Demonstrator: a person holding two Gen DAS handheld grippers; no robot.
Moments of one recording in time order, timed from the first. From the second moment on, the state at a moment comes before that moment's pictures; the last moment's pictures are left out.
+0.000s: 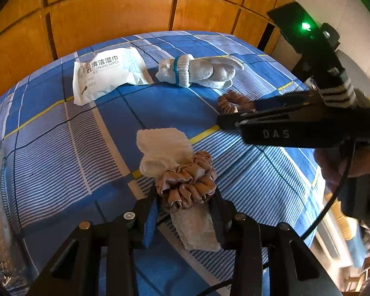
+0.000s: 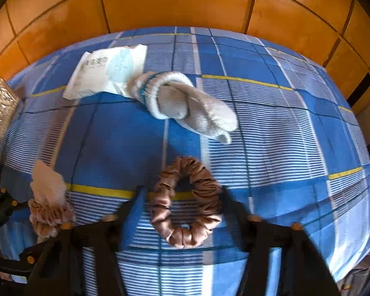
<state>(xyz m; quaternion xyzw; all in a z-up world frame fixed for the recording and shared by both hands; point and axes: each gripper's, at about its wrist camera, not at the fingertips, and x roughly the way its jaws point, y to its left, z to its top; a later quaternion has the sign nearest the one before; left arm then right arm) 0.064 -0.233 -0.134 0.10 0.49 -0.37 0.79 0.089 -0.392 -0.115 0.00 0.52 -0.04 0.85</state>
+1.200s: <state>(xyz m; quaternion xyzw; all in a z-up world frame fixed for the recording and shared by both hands) 0.245 0.083 0.059 -0.04 0.40 -0.02 0.92 0.072 -0.365 -0.123 -0.01 0.49 -0.07 0.87</state>
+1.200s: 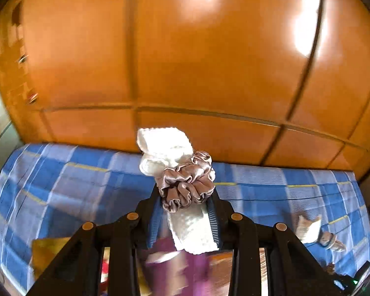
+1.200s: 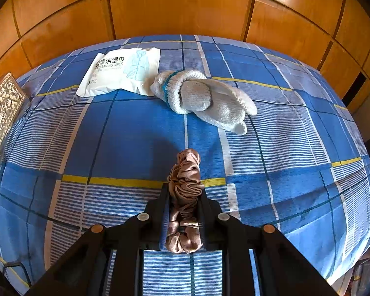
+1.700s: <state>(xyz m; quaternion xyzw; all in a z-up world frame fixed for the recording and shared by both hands) 0.091 0.268 -0.020 -0.18 0.41 0.09 0.89 0.067 -0.350 -0.125 -0.03 0.48 -0.11 0.87</state>
